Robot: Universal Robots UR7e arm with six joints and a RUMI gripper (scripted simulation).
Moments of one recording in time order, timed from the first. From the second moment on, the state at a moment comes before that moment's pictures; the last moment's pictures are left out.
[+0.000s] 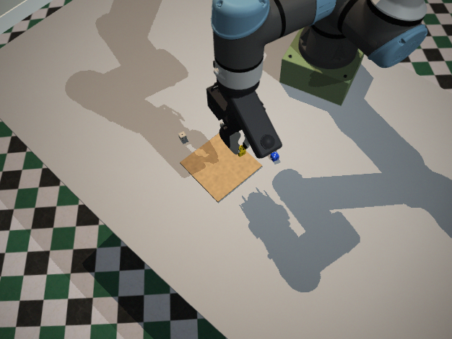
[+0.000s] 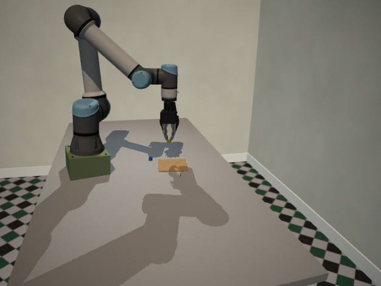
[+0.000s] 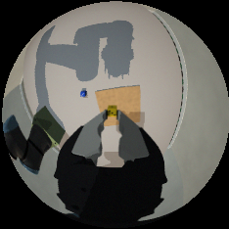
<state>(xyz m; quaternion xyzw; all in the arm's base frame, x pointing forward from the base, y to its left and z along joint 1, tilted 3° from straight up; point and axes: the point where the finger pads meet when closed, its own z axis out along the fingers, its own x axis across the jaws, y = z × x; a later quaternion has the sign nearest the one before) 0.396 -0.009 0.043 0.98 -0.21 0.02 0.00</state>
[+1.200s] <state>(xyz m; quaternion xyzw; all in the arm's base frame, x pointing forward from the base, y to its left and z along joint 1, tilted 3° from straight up) 0.374 -0.061 0.042 1.00 -0.08 0.03 0.00</state>
